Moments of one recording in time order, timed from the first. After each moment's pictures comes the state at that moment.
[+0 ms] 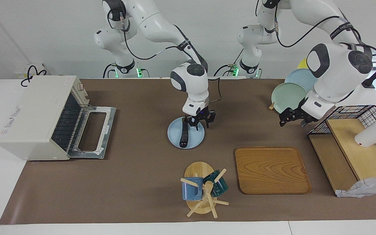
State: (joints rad) left arm -0.03 0.19 -0.05 -1.49 -0.03 1.61 0.00; right arm 0.76 0.45 -0.02 -1.85 0.01 2.49 0.56
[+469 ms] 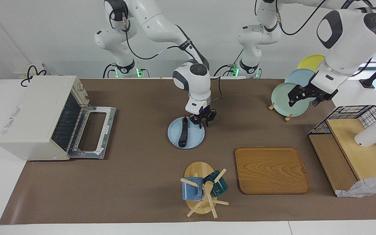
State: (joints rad) left arm -0.03 -0.01 -0.05 -1.61 -0.02 1.52 0.00; right arm 0.77 0.44 -0.03 -1.86 -0.03 2.48 0.51
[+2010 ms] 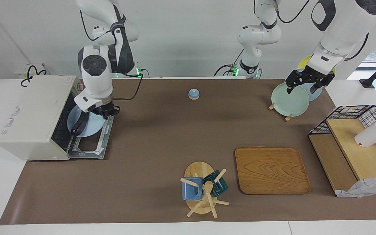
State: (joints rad) left arm -0.03 -0.03 -0.05 -1.66 -0.03 1.59 0.00; right arm 0.03 0.03 -0.07 -2.10 -0.22 1.96 0.04
